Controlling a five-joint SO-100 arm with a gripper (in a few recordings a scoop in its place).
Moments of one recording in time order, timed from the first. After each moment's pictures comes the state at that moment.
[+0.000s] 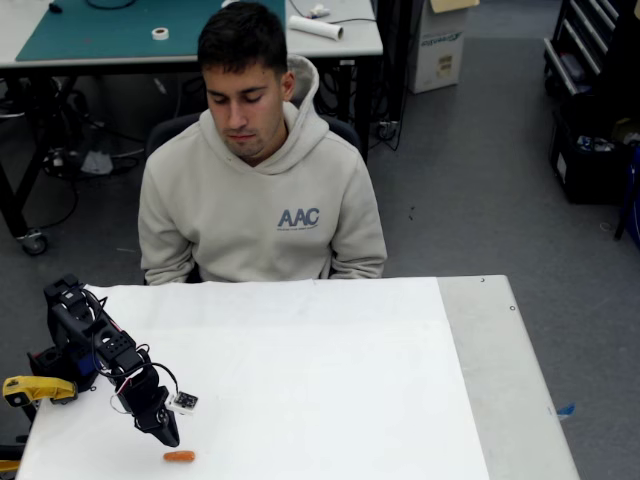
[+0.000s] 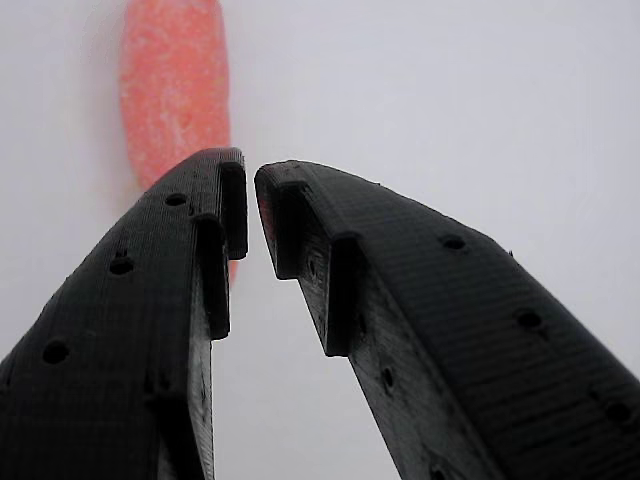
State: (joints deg) arm 84.7 86.9 97.8 46.8 -32.1
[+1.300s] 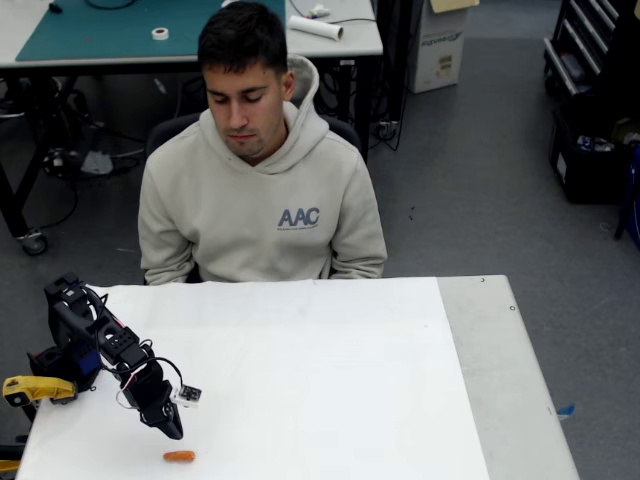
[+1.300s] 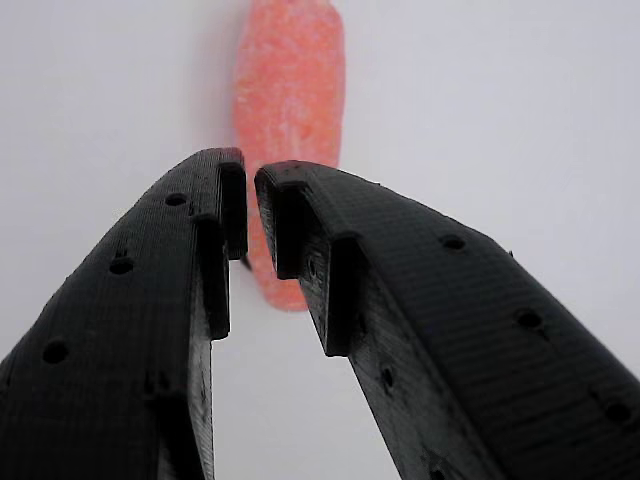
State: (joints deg) arm 81.7 88.2 100.7 46.8 -35.5
